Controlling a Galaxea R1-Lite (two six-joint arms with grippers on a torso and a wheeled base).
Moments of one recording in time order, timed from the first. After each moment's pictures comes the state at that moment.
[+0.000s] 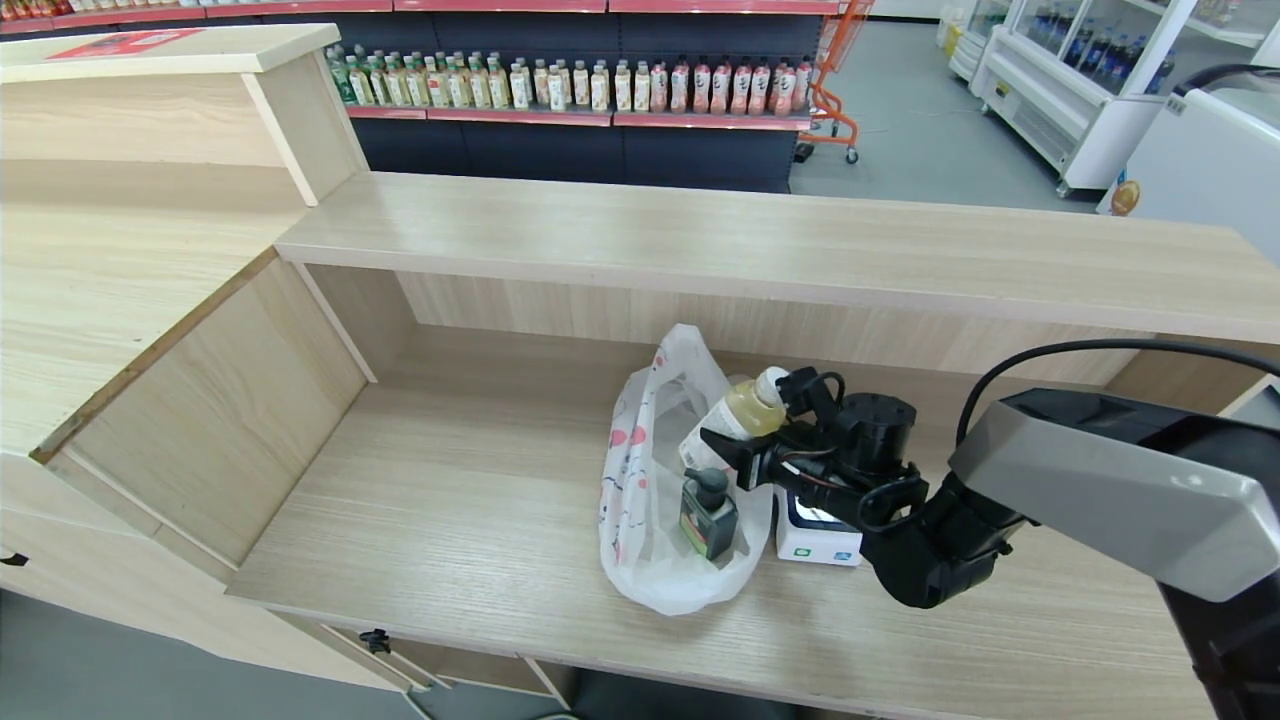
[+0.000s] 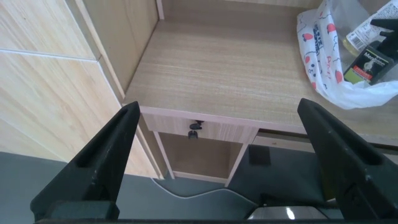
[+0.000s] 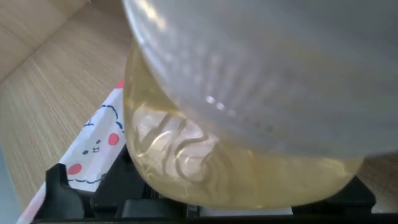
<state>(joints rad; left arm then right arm) 0.00 0.00 0.00 0.00 -0.01 0.00 0.41 2.39 -1.03 -1.32 0.28 0.07</state>
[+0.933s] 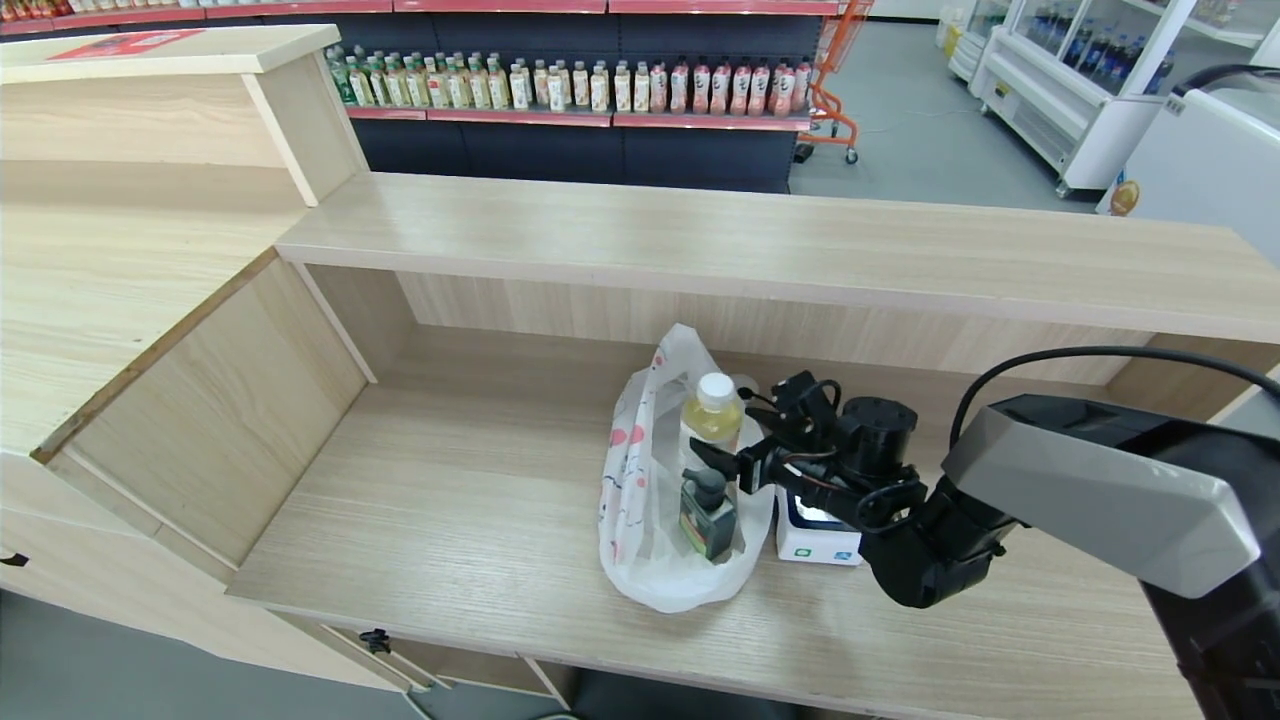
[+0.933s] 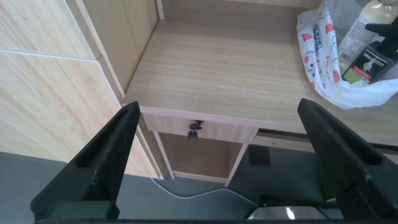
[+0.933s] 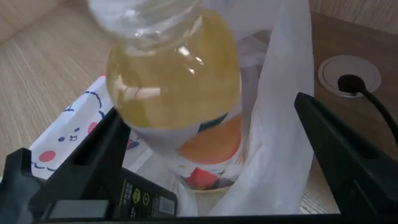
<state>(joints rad) 0.00 0.00 0.00 0.00 -0.01 0.00 0.40 2.42 -1.05 -1.36 0.32 -0.03</state>
